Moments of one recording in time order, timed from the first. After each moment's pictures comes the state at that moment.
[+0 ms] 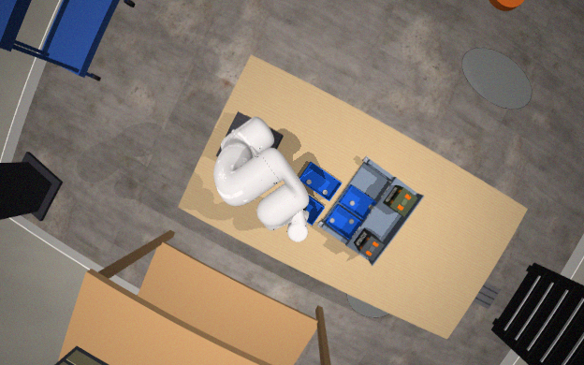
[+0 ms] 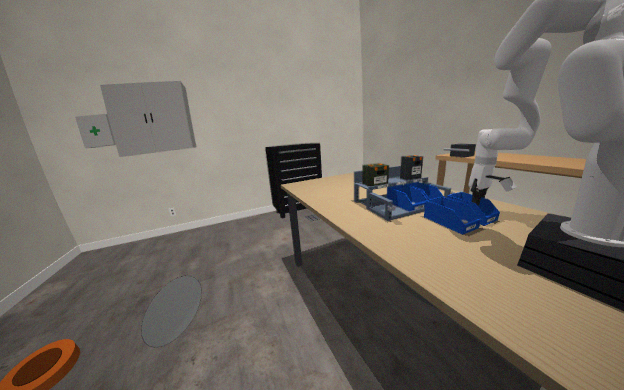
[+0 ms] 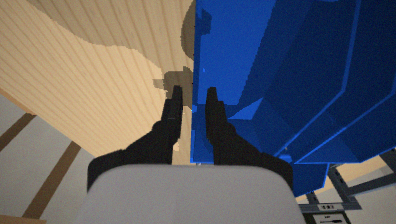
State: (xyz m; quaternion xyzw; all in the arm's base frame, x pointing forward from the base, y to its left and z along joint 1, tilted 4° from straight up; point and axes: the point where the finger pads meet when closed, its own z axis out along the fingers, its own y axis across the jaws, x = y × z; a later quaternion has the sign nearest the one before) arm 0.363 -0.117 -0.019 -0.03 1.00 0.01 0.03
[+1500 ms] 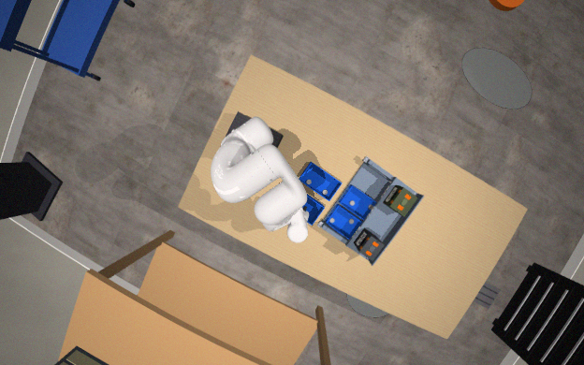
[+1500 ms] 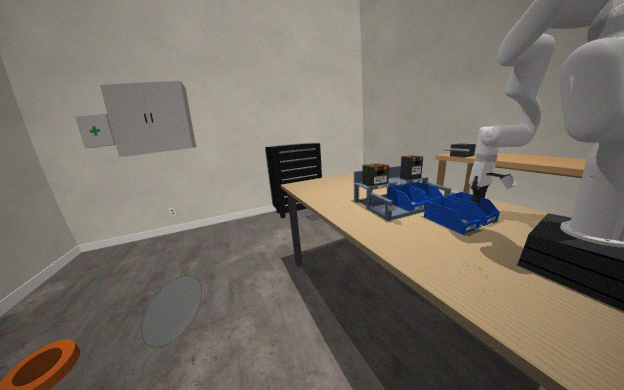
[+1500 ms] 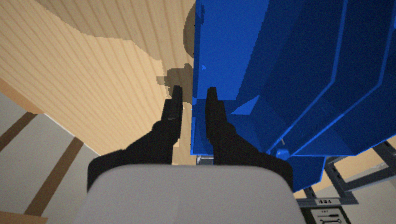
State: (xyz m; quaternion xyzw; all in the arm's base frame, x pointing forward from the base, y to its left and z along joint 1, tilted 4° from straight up) arm 0.363 -0.117 -0.008 -0.03 1.00 0.01 0.03
